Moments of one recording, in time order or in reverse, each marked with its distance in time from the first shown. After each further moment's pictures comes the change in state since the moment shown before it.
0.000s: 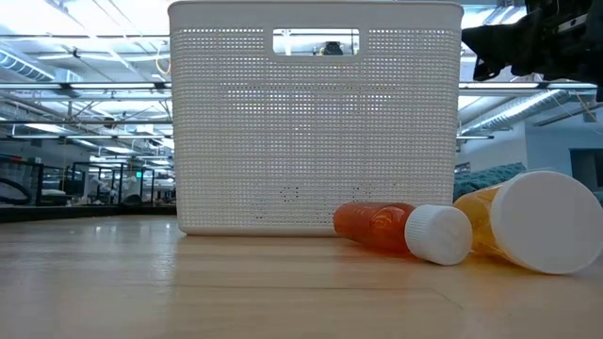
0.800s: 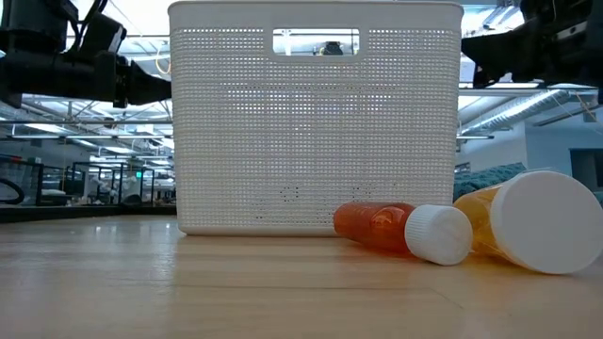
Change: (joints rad) left arm 0.369 -0.290 -0.713 0.645 0.166 -0.121; right arm 0.000 0.000 0.000 -0.057 0.003 0.007
